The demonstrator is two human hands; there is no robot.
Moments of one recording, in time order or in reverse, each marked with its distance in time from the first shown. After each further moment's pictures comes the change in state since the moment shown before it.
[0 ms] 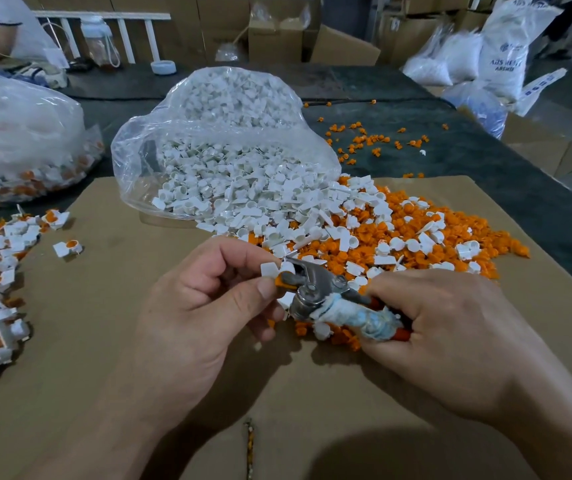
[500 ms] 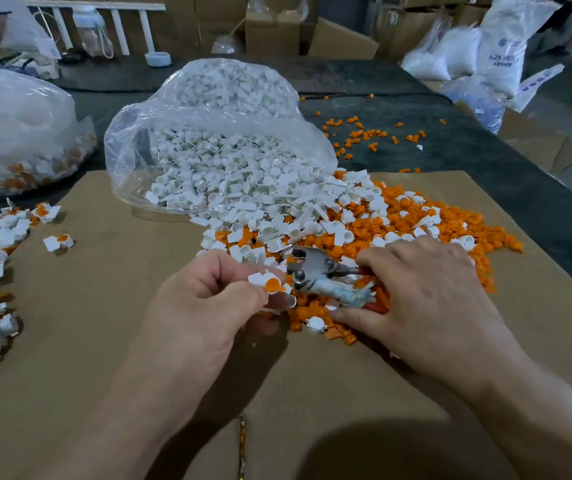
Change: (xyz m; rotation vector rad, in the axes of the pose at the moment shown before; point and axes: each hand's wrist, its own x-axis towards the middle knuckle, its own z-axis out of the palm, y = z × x) left_hand -0.003 0.004 0.009 0.128 0.145 -0.296; right_hand 0.017 0.011 0.021 -0.229 0.054 0.115
